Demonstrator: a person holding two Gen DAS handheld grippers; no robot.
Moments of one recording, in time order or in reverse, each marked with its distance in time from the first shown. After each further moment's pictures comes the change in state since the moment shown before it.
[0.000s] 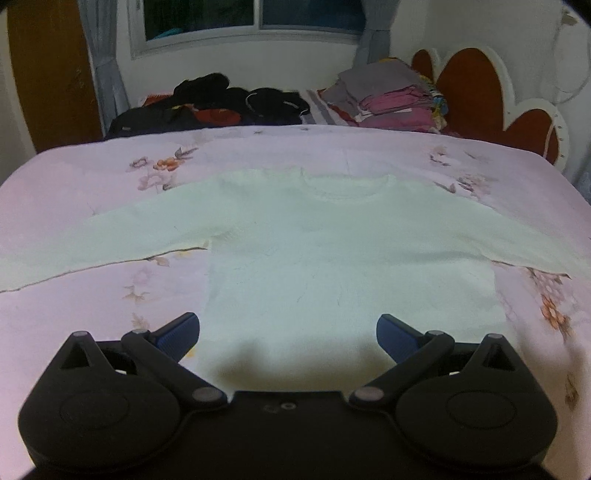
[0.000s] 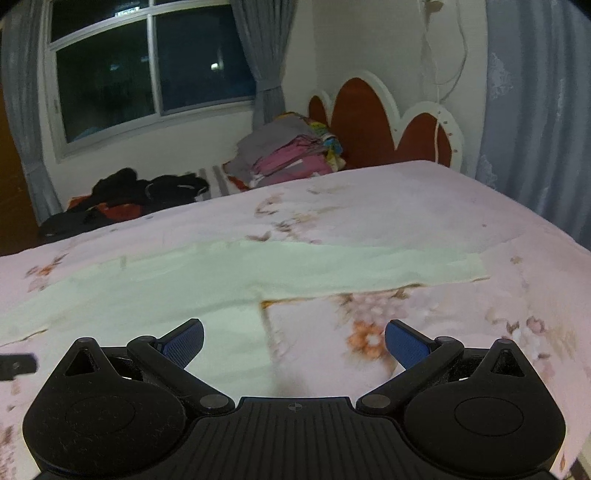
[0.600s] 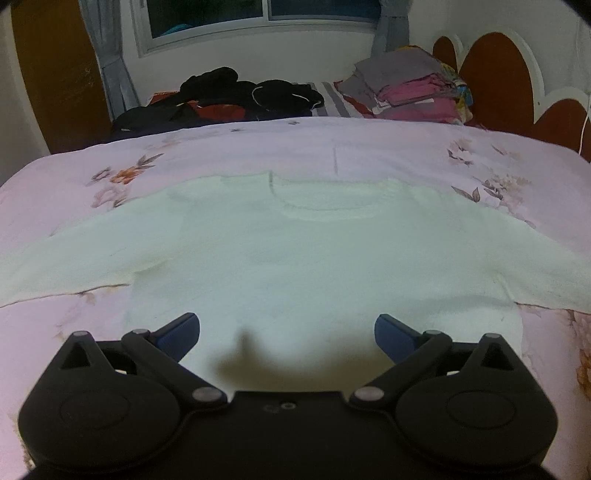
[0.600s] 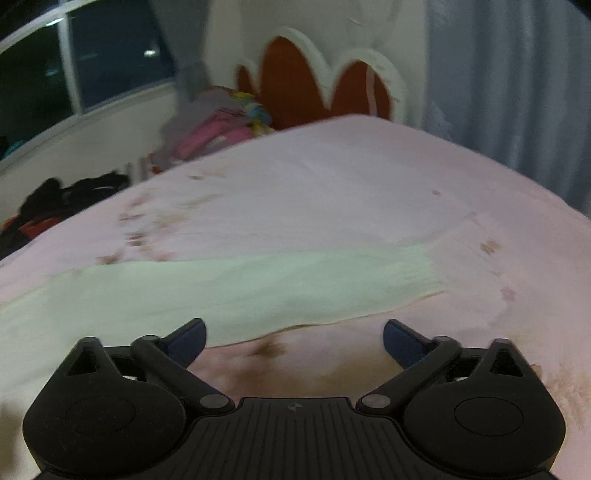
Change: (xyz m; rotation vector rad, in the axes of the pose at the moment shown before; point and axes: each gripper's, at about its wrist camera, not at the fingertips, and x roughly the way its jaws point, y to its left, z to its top) left arm 0.093 -0.078 0.040 0.003 0.027 0.104; right arm 0.154 -0.184 0.038 0.163 0.130 -0.150
